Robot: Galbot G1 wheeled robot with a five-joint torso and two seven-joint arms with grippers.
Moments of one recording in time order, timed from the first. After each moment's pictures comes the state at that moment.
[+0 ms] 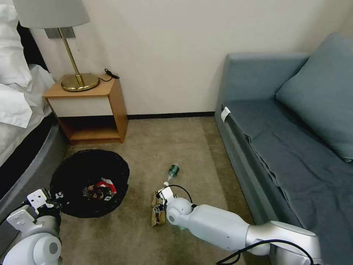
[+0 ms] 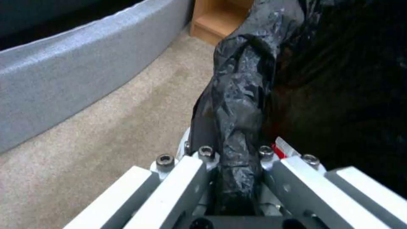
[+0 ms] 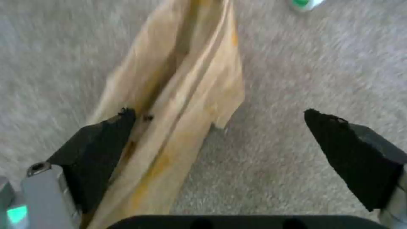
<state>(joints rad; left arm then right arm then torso) 1.48 -1.58 -1.00 -2.17 -0.47 0.61 -0.23 -0.47 1.38 -0.90 1.08 1.05 -0.46 0.51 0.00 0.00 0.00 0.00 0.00</state>
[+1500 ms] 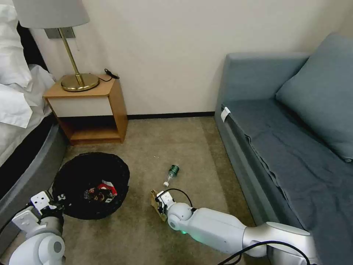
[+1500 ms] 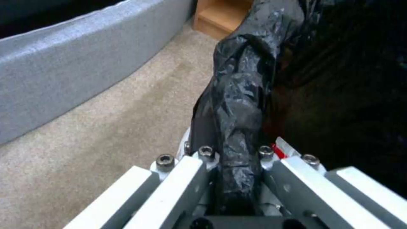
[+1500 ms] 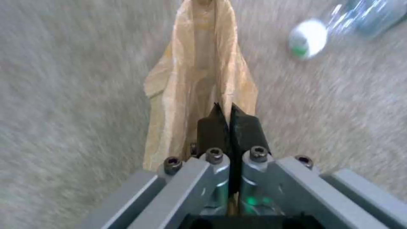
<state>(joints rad) 1.47 -1.58 -1.00 -2.14 -0.46 0.60 -0.23 -0.47 1.33 -0.89 1.17 0.98 -0.37 0.46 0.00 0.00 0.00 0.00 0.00</state>
